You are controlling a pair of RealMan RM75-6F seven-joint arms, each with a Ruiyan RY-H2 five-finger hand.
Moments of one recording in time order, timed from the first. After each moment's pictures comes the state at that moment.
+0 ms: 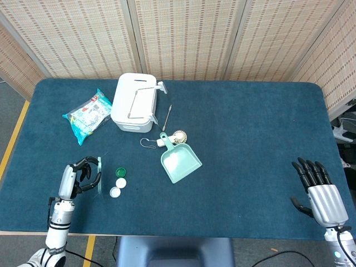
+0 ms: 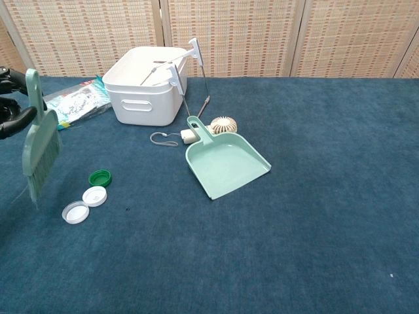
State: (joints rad) left arm -0.36 -1.76 -0.13 -0.96 1.58 1.60 -0.83; right arm 0.06 -1.11 0.01 -1.64 -1.61 1.52 -0.07
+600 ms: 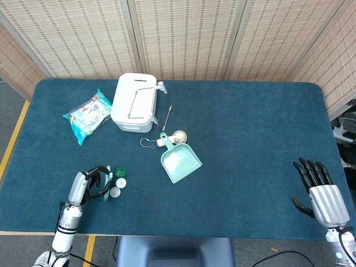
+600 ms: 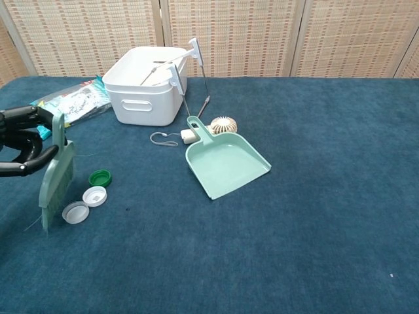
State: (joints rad) left arm -0.36 -1.90 -0.06 -0.69 1.61 1.60 -0.91; right arm 0.06 -1.11 0.01 -1.64 -1.62 1.52 -0.05
